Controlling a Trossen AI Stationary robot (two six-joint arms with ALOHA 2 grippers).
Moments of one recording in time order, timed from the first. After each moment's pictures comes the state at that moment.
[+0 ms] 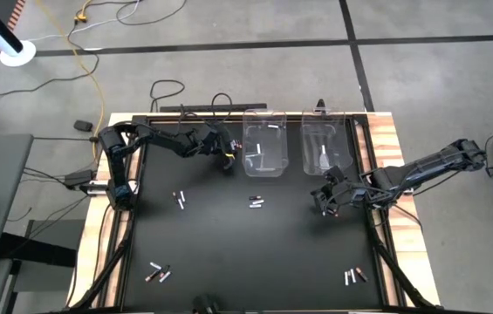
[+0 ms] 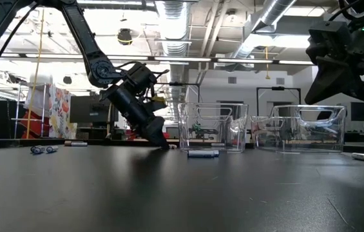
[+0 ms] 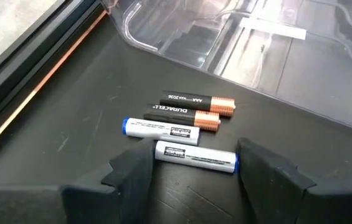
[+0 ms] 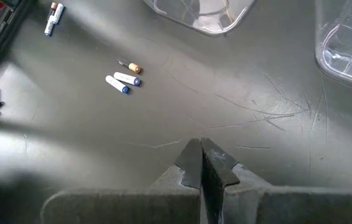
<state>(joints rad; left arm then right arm) 0.56 1.90 0.88 0.30 -0.03 0.15 0.27 0.83 0.48 -0.50 0.40 1.18</state>
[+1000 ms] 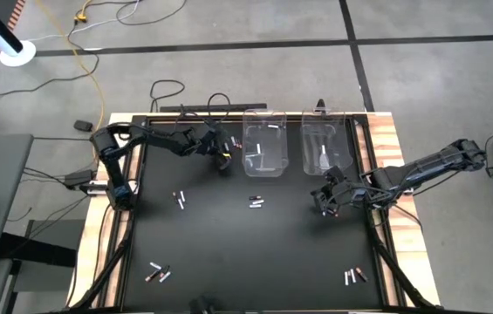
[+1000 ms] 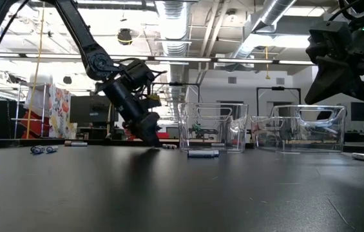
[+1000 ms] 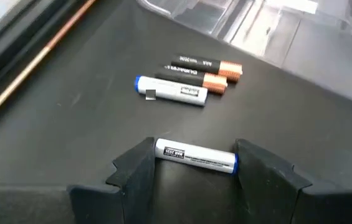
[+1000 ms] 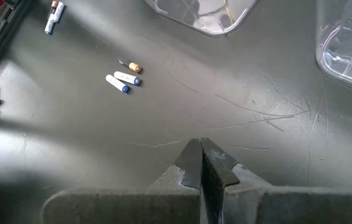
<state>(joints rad) 0.56 1.81 0.87 0.15 -0.04 0.09 0.27 0.83 0.48 -0.50 0.40 1.17</state>
